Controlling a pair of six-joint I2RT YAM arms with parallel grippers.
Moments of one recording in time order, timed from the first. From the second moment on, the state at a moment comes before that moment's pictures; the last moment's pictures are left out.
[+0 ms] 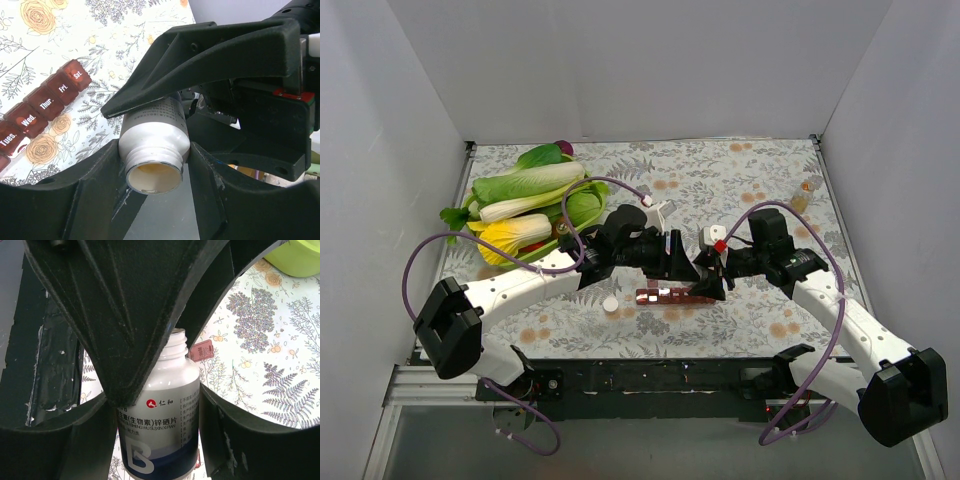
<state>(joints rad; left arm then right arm) -0.90 1.43 1.05 -0.11 0.43 -0.79 0.43 1.04 0.75 -0.45 -1.01 -0.66</state>
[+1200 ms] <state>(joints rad) -0.83 1.40 0.99 0.01 0.54 -0.89 0.42 1.04 0.77 -0.43 -1.06 -0.65</state>
